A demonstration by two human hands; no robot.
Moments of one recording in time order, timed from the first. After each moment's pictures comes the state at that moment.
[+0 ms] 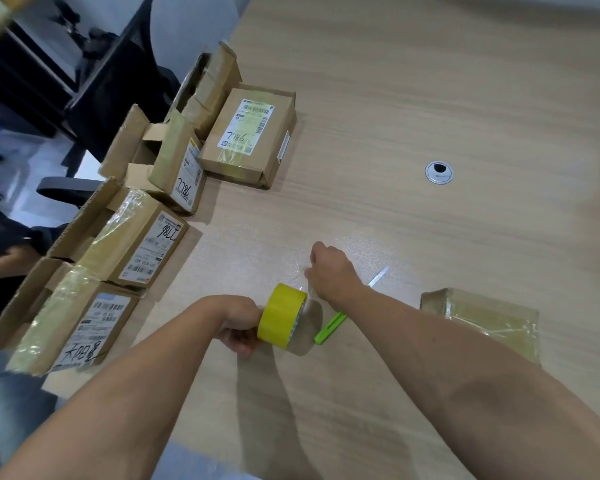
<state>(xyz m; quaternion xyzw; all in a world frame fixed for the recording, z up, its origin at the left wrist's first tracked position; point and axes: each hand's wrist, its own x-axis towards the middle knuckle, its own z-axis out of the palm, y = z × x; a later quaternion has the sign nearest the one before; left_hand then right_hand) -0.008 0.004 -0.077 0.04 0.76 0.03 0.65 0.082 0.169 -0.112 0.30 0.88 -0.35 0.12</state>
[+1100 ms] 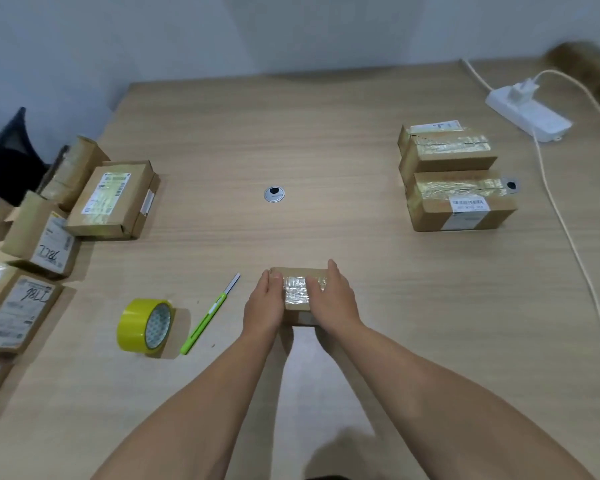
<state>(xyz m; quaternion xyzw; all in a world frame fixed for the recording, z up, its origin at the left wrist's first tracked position) 0.248 0.184 -0.054 0.12 0.81 0.43 0.37 0.349 0.266 -0.055 0.53 0.68 -0.51 -0.06</state>
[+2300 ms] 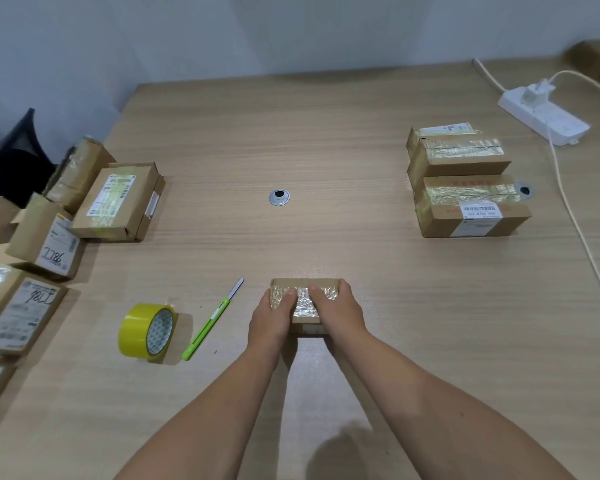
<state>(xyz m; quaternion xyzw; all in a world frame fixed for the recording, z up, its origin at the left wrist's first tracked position) 0.257 0.180 -0.062 0.04 0.80 0.44 0.40 0.346 0.266 -0.074 0.59 0.56 -0.58 -0.06</state>
